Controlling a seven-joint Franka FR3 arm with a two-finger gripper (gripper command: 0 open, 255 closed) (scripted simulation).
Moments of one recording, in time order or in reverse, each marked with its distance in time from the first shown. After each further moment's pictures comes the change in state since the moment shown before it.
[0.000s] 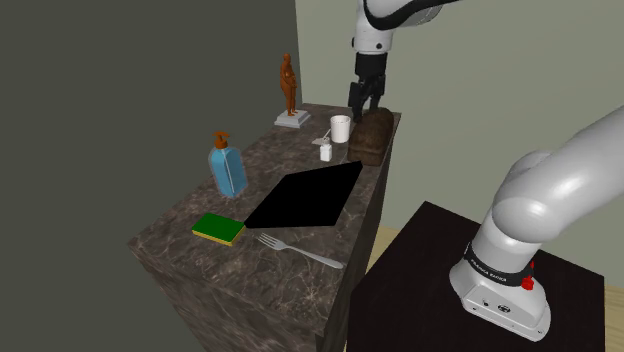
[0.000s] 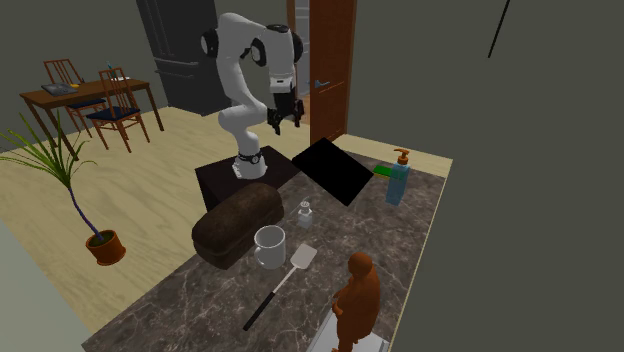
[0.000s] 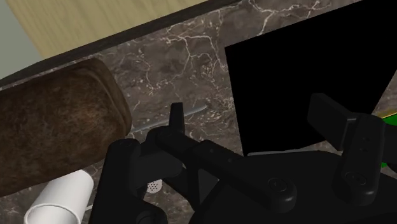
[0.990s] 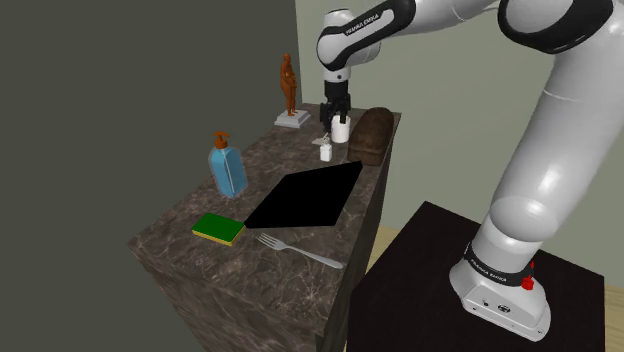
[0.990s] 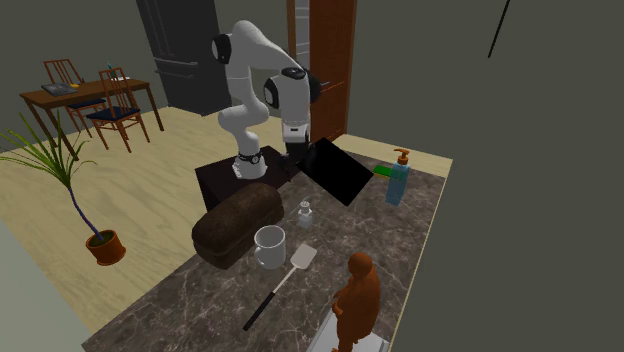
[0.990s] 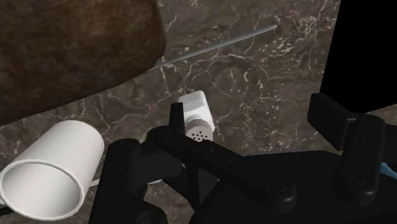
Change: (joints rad) arm -0.037 0.527 -0.055 0.289 -0.023 0.233 -0.101
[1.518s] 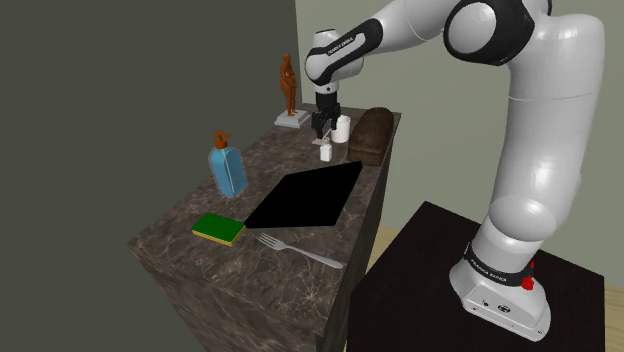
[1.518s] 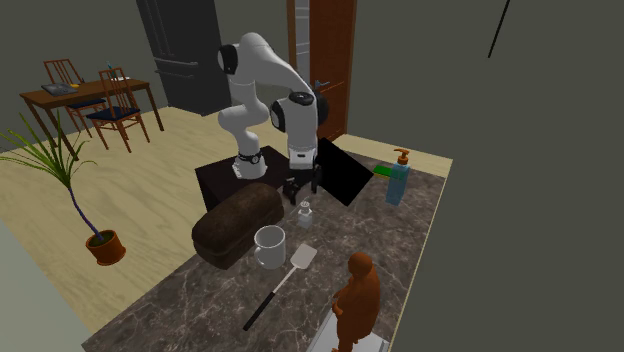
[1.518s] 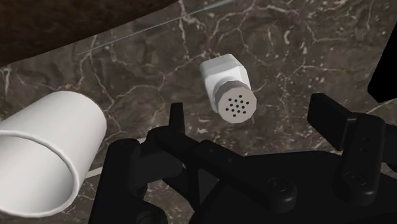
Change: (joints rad) arm -0.017 0.233 -0.010 0.178 0.007 0.053 -0.032
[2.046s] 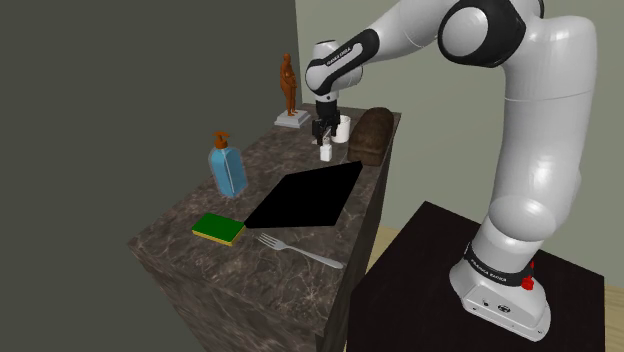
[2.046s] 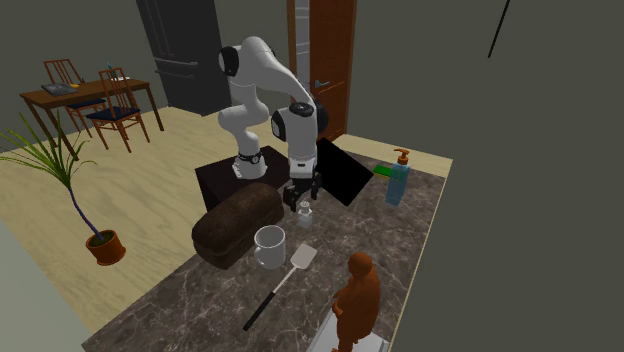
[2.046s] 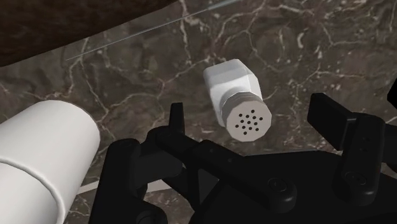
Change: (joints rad) arm -0.002 0.031 0.000 -0.034 0.003 0.065 -0.004
